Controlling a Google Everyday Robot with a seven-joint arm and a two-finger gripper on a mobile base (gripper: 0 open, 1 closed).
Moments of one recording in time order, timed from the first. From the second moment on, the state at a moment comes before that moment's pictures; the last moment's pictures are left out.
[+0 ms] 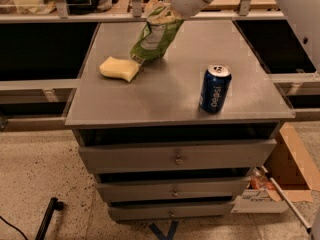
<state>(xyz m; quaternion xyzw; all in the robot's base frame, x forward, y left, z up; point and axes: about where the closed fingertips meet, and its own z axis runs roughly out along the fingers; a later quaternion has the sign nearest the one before) 0.688 0.002 1.006 -0.84 0.28 -0.12 0.45</state>
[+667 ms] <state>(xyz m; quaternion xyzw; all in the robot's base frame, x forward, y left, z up) 0.689 0.024 0.990 -0.85 0.26 -0.12 0.44</state>
